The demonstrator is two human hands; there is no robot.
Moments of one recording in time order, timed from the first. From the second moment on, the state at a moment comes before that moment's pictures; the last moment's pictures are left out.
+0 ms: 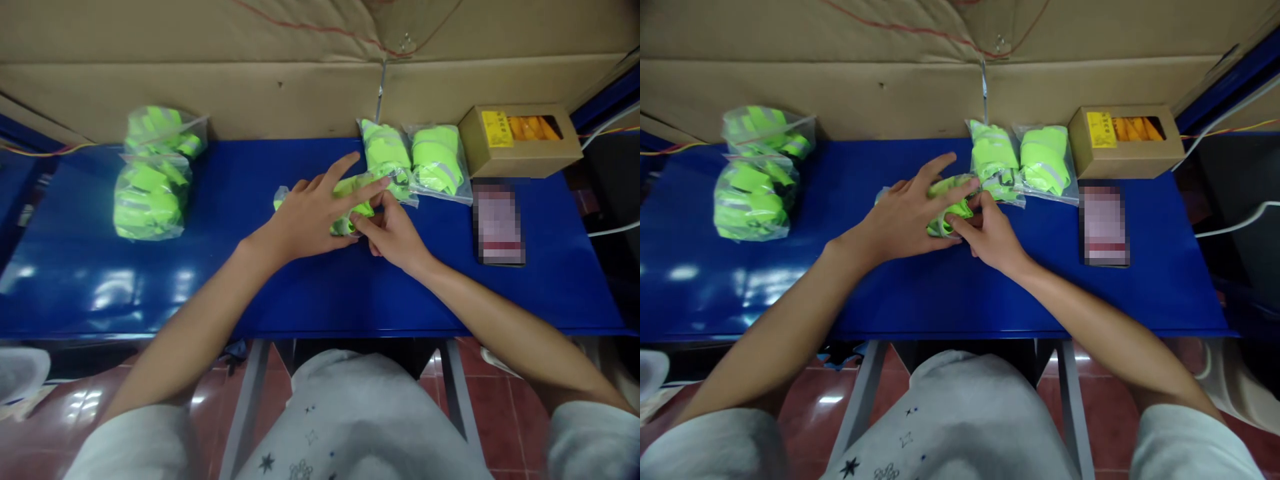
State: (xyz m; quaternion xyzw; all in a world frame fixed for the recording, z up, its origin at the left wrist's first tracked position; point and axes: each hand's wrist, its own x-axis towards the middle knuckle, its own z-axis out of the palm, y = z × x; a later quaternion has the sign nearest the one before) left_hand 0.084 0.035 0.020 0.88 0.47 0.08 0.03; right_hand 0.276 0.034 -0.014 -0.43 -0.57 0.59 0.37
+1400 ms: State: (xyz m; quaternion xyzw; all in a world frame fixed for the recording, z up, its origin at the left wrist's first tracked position) left_hand 0.080 0.018 0.000 0.82 0.54 0.12 0.10; right_hand 0.294 0.049 0.000 -0.46 -0.56 0.62 0.30
